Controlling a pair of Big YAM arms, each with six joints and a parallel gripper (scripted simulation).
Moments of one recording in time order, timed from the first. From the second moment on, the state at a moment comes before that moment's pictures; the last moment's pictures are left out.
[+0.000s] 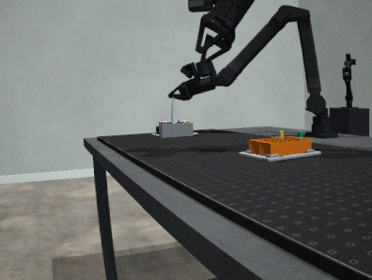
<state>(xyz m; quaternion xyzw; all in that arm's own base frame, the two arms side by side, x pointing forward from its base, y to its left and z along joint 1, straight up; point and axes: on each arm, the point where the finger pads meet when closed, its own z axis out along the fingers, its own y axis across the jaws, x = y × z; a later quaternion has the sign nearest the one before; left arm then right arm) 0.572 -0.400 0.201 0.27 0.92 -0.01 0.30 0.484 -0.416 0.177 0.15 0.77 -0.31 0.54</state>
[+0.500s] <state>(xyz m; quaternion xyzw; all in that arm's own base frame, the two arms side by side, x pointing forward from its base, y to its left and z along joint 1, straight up) 0.578 -0.351 0.200 0.25 0.92 0.00 0.29 0.484 -0.416 0.177 0.15 0.77 -0.31 0.54</state>
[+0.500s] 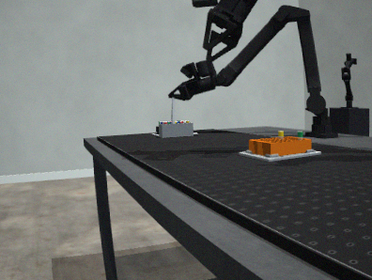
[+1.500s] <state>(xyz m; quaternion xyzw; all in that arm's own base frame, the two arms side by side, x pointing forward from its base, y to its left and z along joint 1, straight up) 0.573 -0.249 0.198 0.21 0.95 0.02 0.23 0.484 -0.416 0.177 0.15 0.77 -0.31 0.54</state>
